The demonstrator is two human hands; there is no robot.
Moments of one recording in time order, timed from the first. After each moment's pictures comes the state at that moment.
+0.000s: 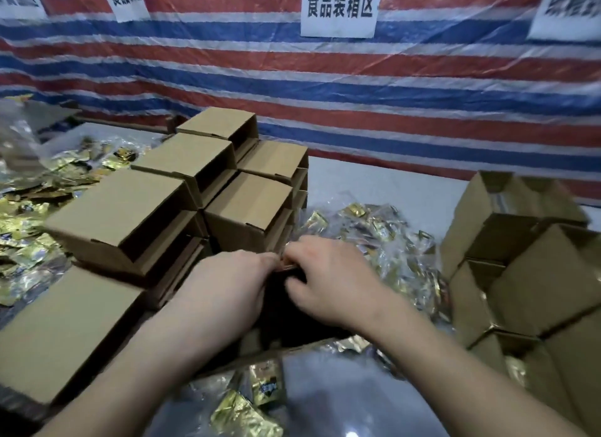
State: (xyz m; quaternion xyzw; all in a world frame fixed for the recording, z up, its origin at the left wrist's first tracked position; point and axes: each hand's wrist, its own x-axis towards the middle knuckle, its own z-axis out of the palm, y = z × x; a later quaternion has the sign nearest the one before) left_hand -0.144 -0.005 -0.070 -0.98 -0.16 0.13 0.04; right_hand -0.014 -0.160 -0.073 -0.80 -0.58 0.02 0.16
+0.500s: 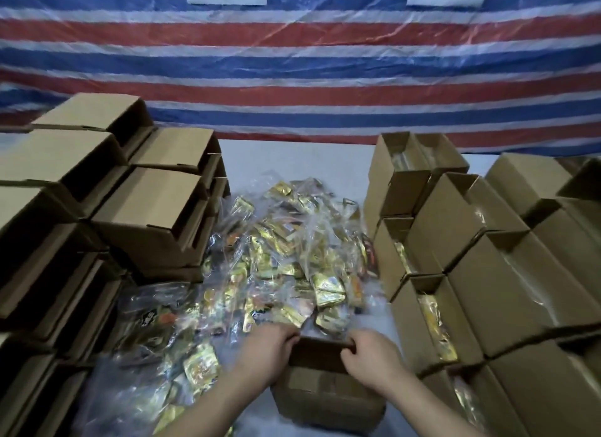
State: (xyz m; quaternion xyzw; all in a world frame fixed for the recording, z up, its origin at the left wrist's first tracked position) left_hand -0.045 -0.143 -0.295 -0.96 -0.07 0.11 -0.24; right_hand 0.036 -0.351 -0.303 -0.94 -0.20 0.23 0.12
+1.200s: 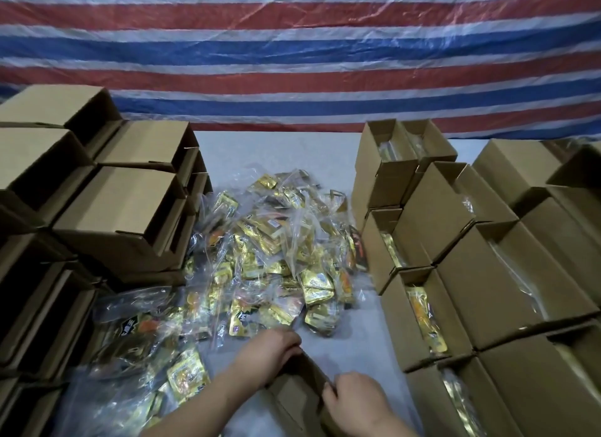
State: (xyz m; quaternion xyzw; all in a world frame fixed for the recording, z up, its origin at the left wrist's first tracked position) left_hand -0.020 -0.145 -0.333 -0.96 0.08 0.14 -0.23; right_hand -0.010 -0.356 -0.347 -0.94 -0.19 0.28 0.06
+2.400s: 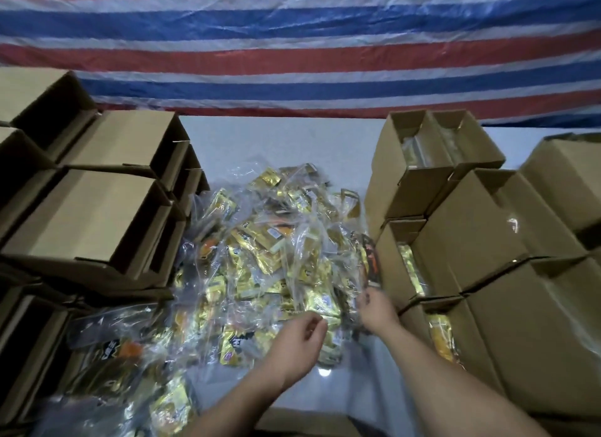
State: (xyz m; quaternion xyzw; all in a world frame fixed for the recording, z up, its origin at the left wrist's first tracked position) left_hand 0.066 -0.173 -0.310 -0.84 -0.16 0.13 -0.50; right_hand 0.206 -0.327 -0.386 -0.92 0.05 0.26 0.30
